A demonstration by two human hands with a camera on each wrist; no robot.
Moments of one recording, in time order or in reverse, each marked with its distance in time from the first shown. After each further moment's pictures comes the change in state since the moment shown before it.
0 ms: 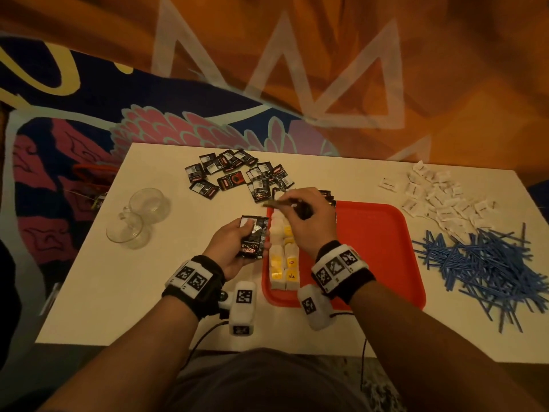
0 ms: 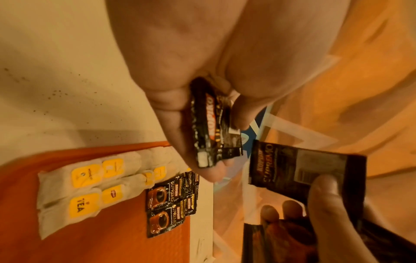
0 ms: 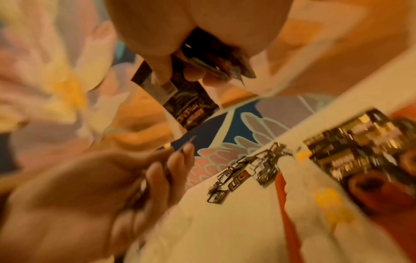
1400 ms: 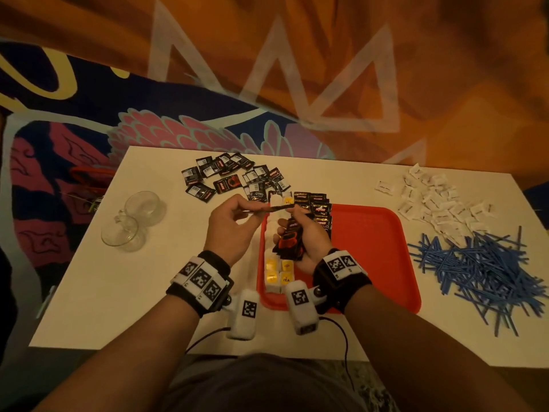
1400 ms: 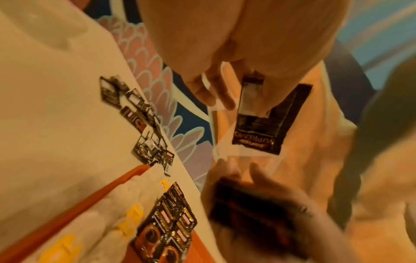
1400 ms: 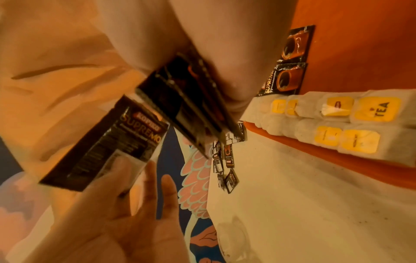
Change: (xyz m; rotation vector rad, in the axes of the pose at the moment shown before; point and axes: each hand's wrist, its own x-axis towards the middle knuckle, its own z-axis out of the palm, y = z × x) left_hand -0.006 0.011 0.026 0.528 0.157 0.801; right_hand -0.004 0.015 -0.002 0.982 -0.025 0.994
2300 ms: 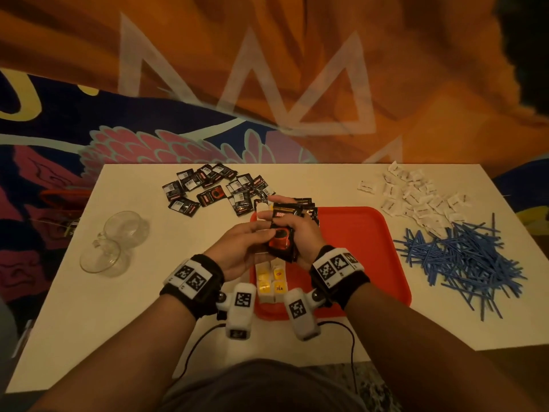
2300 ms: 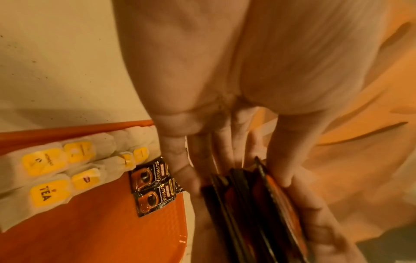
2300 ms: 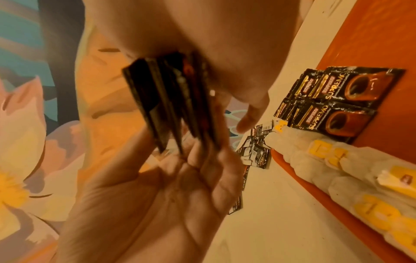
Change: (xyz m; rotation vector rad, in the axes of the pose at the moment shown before) left_hand 0.020 -0.003 0.013 -0.494 -0.562 -0.727; right_hand -0.008 -0.022 0.011 -0.285 -0.175 -0.298
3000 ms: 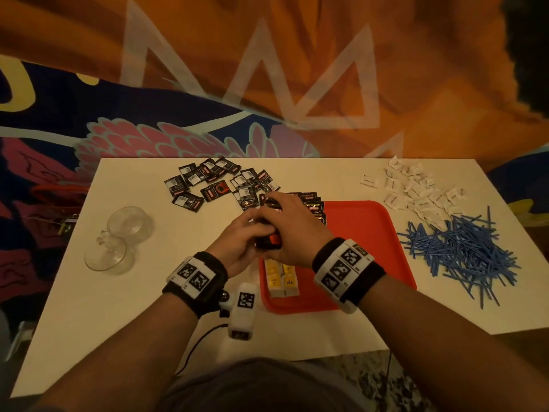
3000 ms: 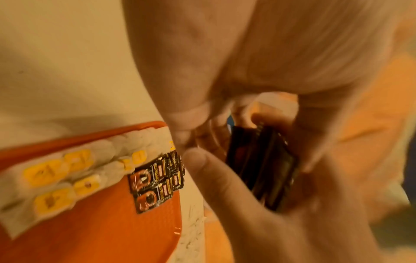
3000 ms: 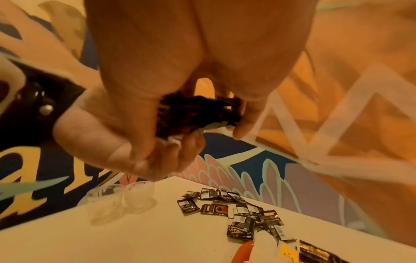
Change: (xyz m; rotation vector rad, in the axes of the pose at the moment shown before) left_hand -0.009 0.004 -0.029 -0.130 -0.019 0.093; right_hand -0.014 -0.009 0.037 -1.757 -0.220 -0.382
